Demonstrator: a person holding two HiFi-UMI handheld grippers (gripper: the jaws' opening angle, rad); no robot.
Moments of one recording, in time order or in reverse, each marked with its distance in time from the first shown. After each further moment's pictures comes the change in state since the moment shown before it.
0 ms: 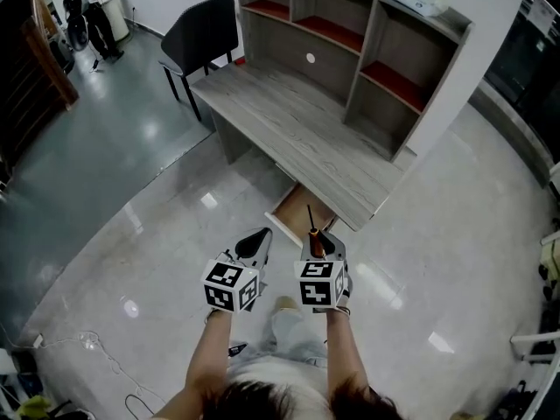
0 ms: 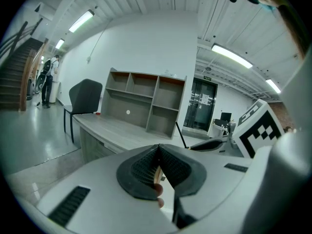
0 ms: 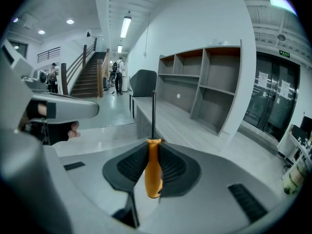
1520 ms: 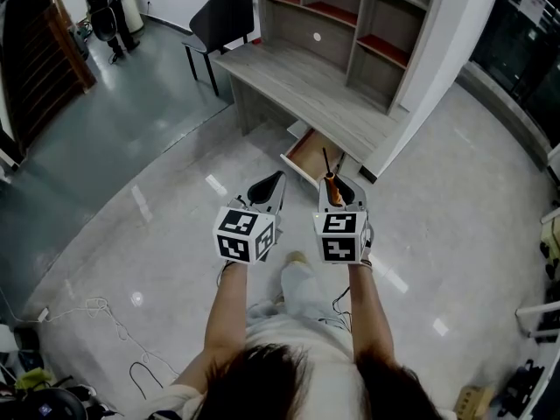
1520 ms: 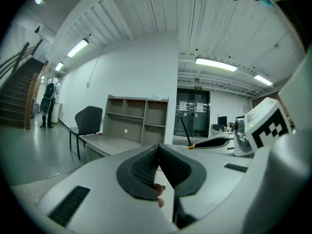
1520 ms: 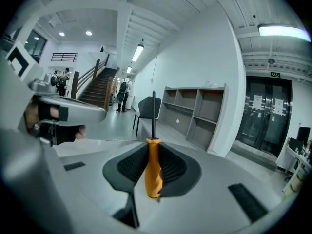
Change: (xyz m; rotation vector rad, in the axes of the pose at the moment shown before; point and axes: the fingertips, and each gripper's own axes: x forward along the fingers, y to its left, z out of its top) left arm -0.172 -0.105 0.023 0.112 -0.183 0.021; right arm -0.203 0.055 0.002 -0.093 -0.273 -0.036
